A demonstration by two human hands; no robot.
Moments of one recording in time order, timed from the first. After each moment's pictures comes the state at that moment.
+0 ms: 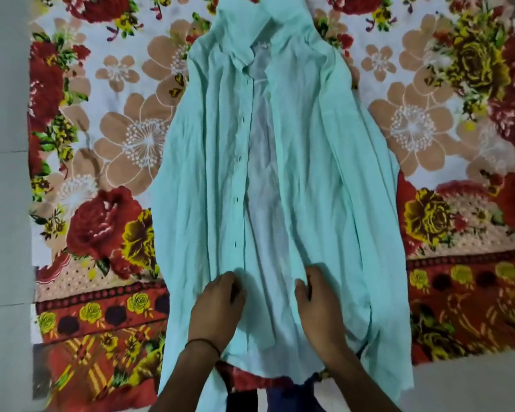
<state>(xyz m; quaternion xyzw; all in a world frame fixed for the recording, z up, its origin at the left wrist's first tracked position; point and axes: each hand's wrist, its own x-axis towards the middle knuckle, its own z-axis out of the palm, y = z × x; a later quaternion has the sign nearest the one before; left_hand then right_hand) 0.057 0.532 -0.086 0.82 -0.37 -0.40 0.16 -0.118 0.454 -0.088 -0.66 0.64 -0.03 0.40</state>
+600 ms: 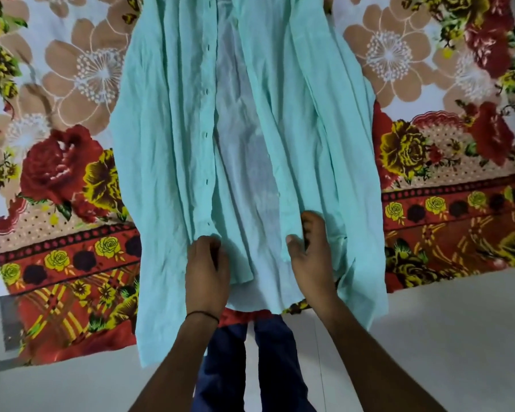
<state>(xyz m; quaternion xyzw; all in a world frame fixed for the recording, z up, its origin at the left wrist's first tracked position) -0.005 0.577 -0.095 0.85 -0.27 -0.35 0.29 -0.162 0.485 -0.088 -0.57 0.63 -0.19 0.49</state>
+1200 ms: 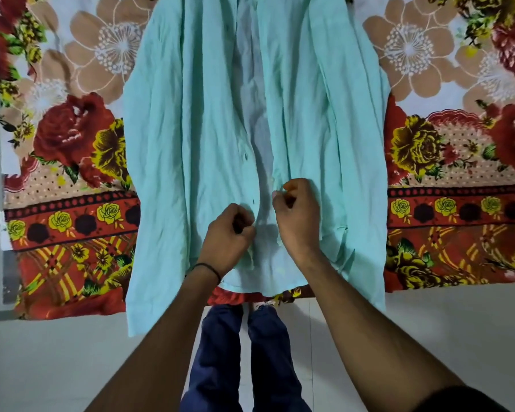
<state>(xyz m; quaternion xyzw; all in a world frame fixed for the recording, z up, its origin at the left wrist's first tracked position) -0.020 0.544 -0.093 0.78 -0.26 -0.47 0.32 -0.130 0.451 -0.105 -0.63 0.62 -0.18 0.43</state>
